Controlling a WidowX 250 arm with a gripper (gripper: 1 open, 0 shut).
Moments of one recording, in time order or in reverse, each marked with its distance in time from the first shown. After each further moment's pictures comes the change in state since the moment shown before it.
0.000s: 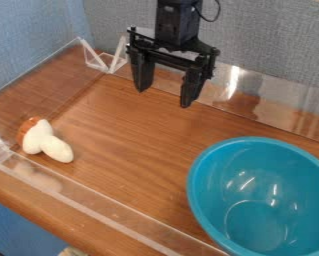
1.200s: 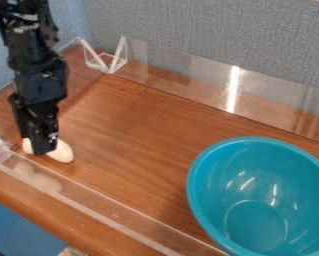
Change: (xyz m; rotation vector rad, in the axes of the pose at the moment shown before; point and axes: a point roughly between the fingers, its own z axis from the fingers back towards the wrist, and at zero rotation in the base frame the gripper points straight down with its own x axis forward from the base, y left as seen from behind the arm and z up) arm -0.081 0.134 -0.070 0.059 0.014 -0.350
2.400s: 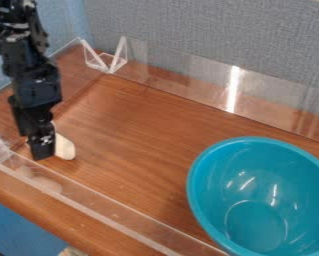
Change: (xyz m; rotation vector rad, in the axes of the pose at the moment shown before) arm 0.009 0.007 -0.010 -0.019 -0.043 -0.132
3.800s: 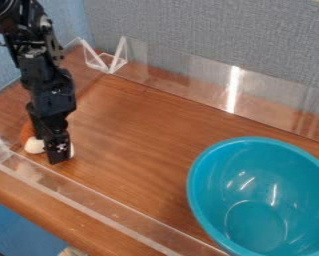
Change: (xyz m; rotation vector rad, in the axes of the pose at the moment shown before) arm 0.011 0.011 -0.029 0.038 -0.029 -0.003
